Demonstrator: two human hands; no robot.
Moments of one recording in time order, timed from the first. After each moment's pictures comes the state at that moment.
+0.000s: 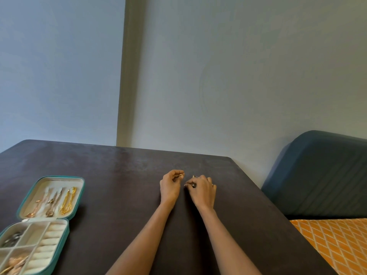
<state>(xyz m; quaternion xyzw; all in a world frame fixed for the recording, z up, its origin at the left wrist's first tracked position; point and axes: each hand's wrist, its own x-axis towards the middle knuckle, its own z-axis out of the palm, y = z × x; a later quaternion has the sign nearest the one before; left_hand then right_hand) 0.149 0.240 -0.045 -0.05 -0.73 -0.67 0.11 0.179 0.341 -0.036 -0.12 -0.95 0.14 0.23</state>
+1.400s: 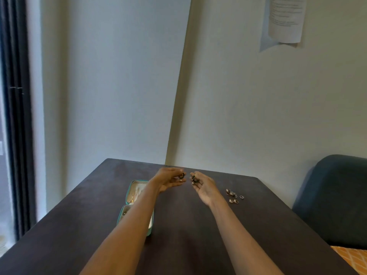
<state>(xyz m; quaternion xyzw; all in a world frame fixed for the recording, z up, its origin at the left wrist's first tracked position) 0.235 0.028 0.063 -0.06 -0.60 -0.78 -0.14 0.260 0.183 0.056 -0.05 -0.54 0.84 0.03</state>
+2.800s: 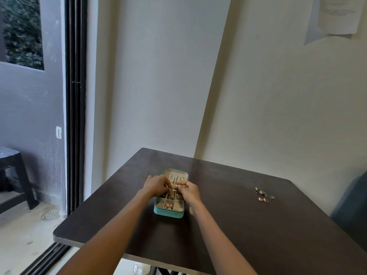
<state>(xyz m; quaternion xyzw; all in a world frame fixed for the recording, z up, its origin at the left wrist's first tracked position) 0.277 -0.090 0.003 -0.06 -0.98 -0.17 0.06 0.283 0.051 -0.014 -0.01 -0.79 0.61 0.01</state>
